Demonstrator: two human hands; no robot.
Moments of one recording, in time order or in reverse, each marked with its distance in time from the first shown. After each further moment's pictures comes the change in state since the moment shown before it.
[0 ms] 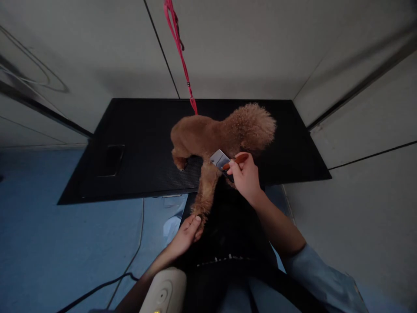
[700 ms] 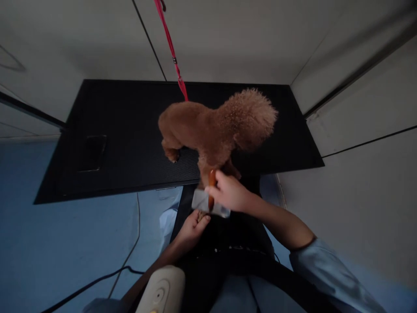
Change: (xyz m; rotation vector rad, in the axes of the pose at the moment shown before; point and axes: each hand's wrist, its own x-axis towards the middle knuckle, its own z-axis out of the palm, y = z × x) left_hand 0.001 0.006 0.018 0.366 0.118 0.053; right_hand -0.011 -0.011 -0.004 -0.365 -0.293 -0.026
